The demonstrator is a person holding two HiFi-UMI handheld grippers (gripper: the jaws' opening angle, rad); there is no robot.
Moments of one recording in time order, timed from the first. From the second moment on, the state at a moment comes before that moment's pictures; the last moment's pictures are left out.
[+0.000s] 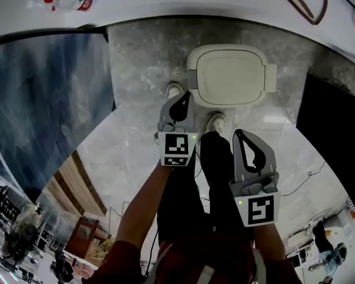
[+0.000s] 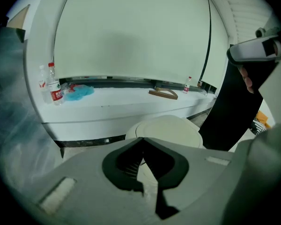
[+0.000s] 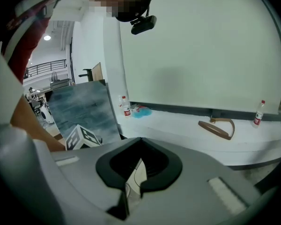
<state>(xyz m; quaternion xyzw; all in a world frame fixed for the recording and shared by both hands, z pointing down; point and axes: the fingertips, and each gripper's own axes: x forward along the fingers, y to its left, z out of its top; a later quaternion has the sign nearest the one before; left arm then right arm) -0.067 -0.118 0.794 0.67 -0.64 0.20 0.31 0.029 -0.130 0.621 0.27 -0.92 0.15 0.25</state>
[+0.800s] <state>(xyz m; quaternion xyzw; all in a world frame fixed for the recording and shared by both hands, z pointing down) -0.070 -0.139 0.873 0.70 -0.60 0.21 0.32 0.012 -0.135 0.664 0.26 -0.90 0.17 0.29</state>
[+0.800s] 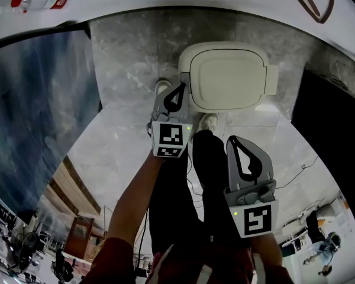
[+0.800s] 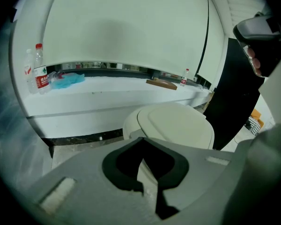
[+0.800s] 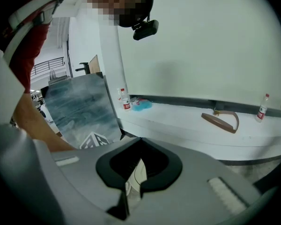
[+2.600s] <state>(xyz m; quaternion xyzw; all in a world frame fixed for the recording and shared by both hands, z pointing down) -0.065 -0.137 0.820 0.72 -0.58 0.22 0.30 0.019 -0.153 0.606 0.28 -0.92 0.13 0.25</state>
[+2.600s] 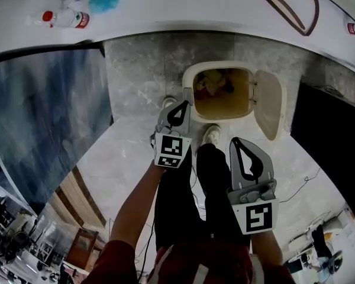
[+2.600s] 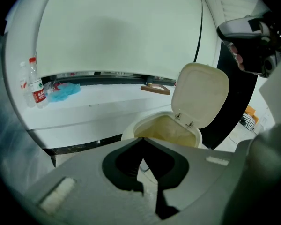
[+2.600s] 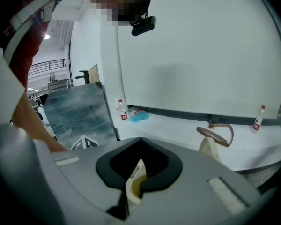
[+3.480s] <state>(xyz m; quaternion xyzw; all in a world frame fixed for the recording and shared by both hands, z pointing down) -0.074 -0.113 0.550 0.71 -0.67 0.14 0.17 0.040 -0.144 0.454 0.27 -0.94 0.02 0.19</state>
